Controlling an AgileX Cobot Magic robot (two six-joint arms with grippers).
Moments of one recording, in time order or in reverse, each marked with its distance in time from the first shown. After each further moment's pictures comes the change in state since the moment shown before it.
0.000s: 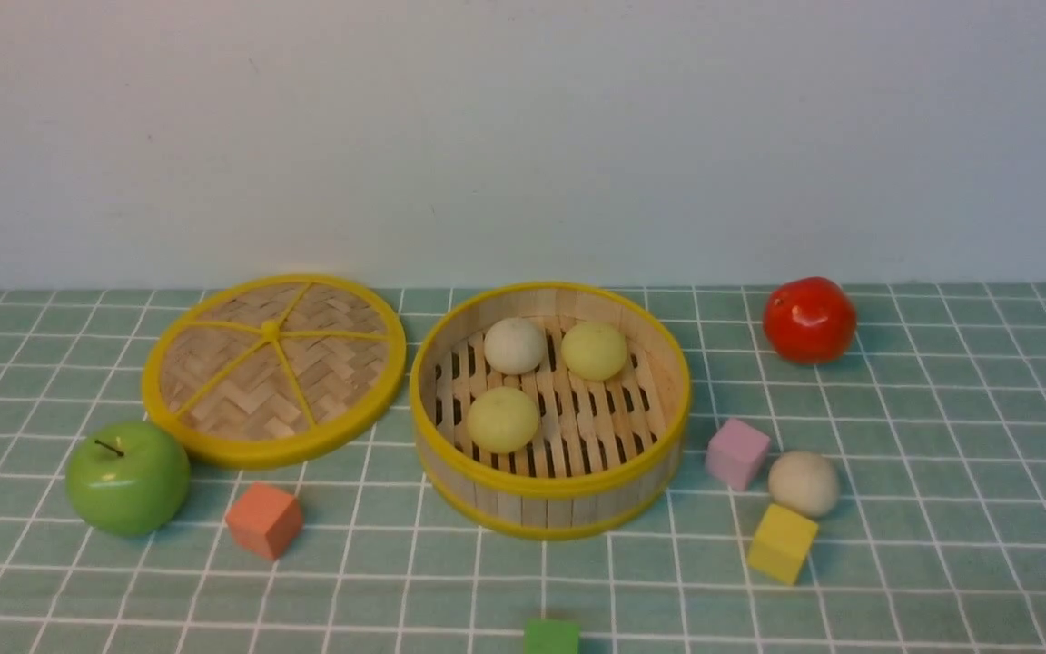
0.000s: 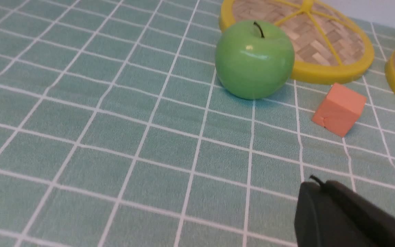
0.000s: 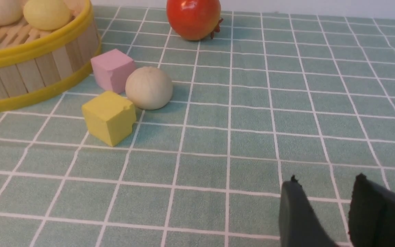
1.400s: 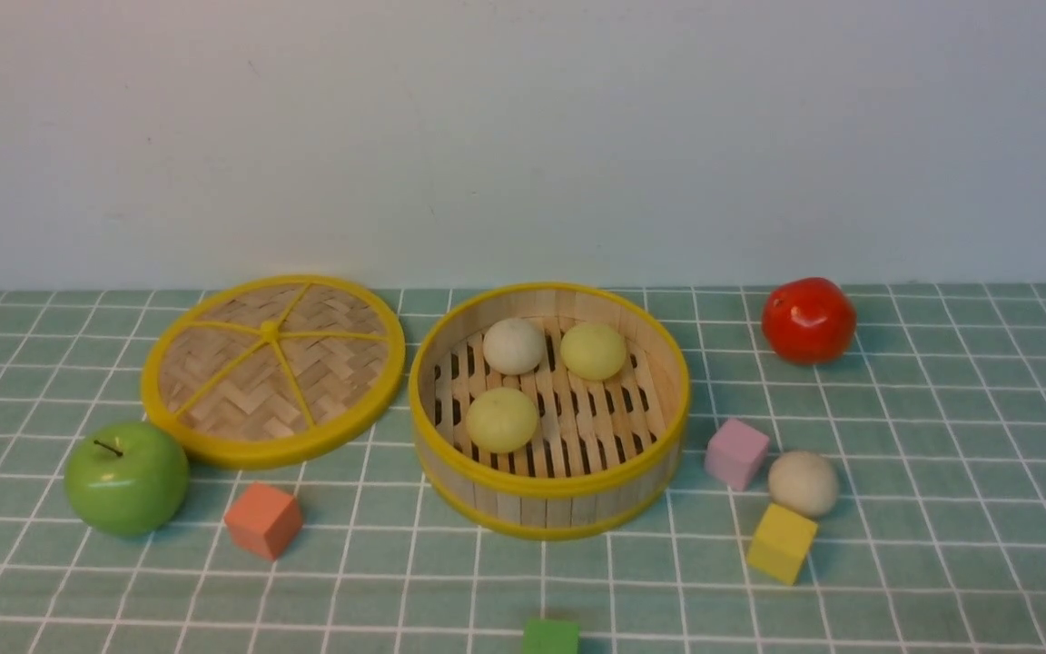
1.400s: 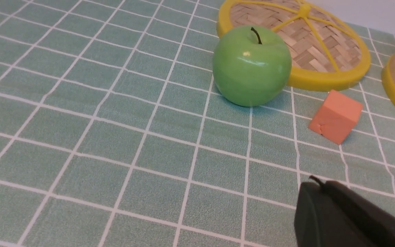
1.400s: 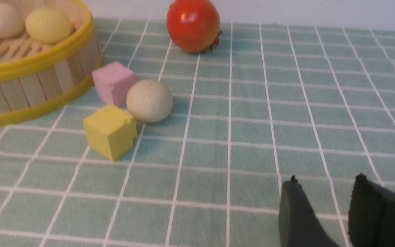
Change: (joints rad) right arm 0.000 0.000 0.011 0.008 -0.083 0.000; left arm 0.000 0.000 0.005 -0.001 -0.018 0.000
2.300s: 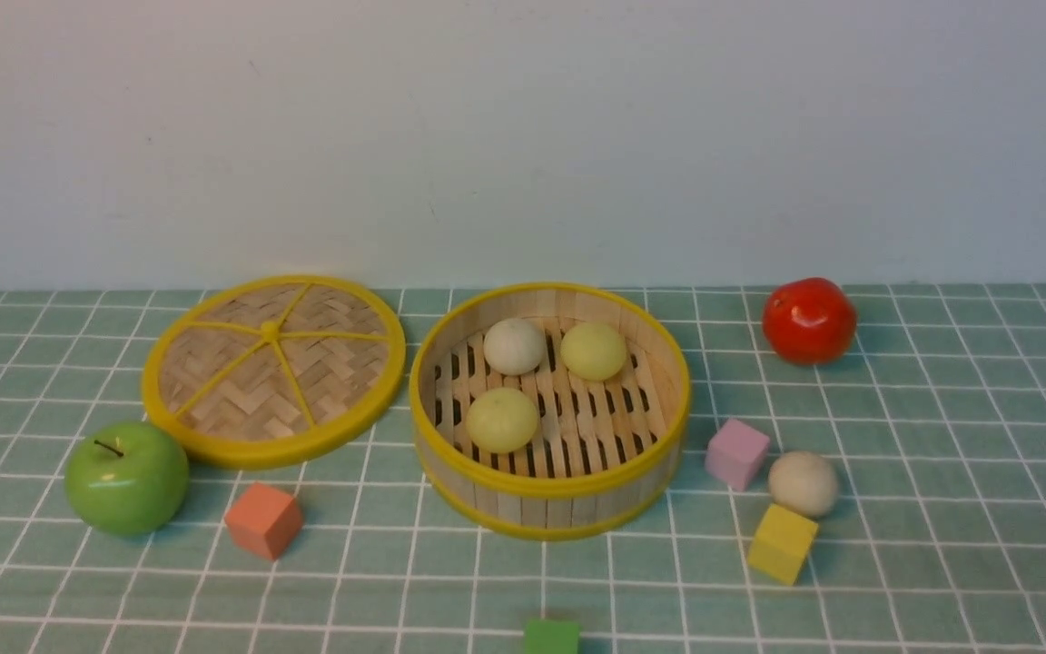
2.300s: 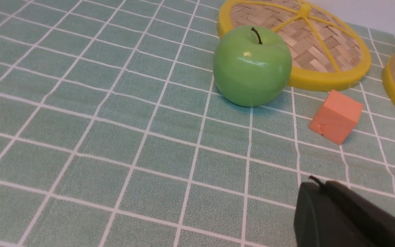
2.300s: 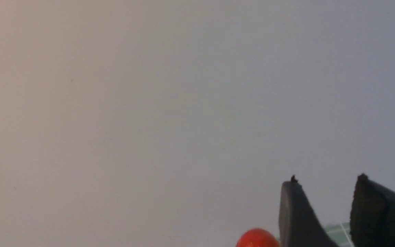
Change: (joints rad) right arm 0.000 0.045 -0.209 0.194 -0.333 0.124; left arm 0.000 0.000 0.000 0.001 0.000 0.000
